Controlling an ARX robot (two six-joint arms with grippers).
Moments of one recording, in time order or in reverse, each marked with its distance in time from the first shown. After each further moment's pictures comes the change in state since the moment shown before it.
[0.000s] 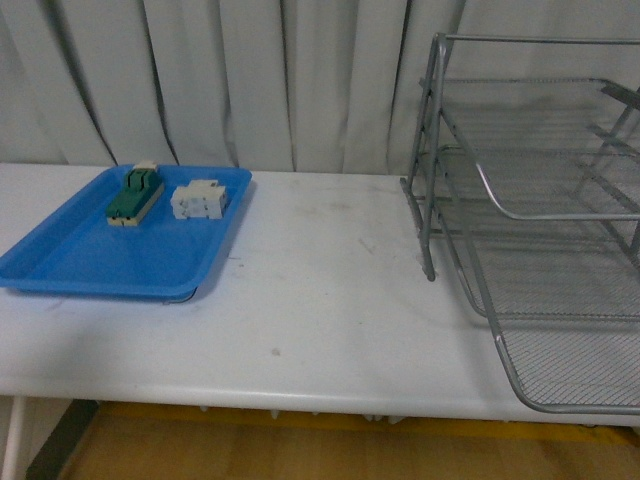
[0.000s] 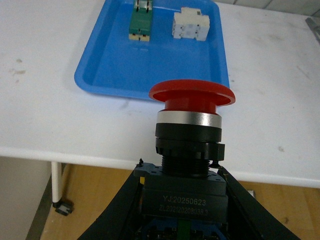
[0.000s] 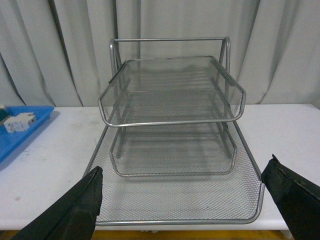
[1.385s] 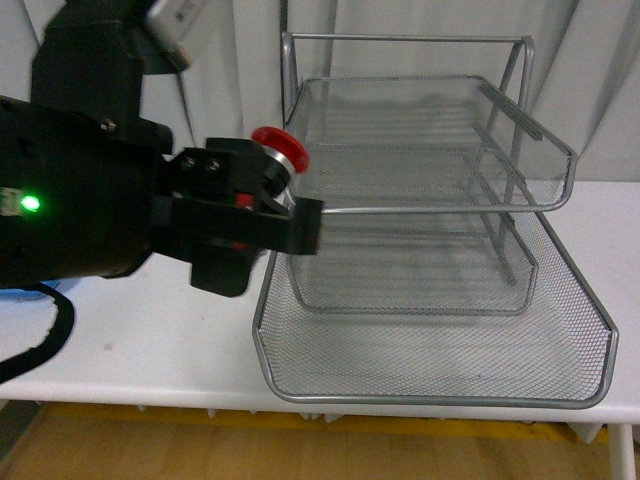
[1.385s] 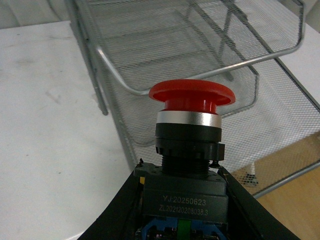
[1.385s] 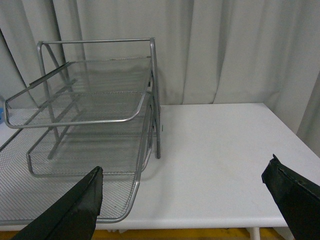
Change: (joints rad) left arm -0.590 0.368 0.309 0.094 -0.089 -0.064; right arm 0.000 0.000 0.000 0.000 0.002 0.000
